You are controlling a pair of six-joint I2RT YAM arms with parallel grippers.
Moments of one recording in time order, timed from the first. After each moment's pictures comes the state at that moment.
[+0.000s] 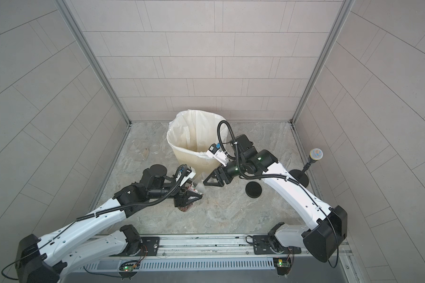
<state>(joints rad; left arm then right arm) -0.77 0.94 0.70 -0.28 0.59 -0.08 0.57 1.28 1.25 -0.86 -0.84 -0.01</state>
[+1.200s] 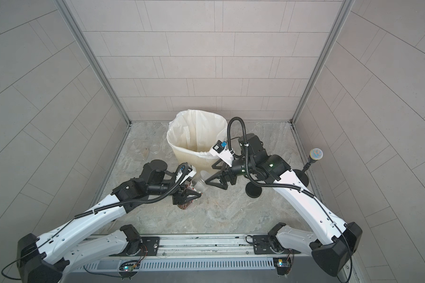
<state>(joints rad) -0.74 0.96 0.78 -0.39 0.57 0.03 0.55 1.18 1.27 -0.76 -0.76 -0.02</state>
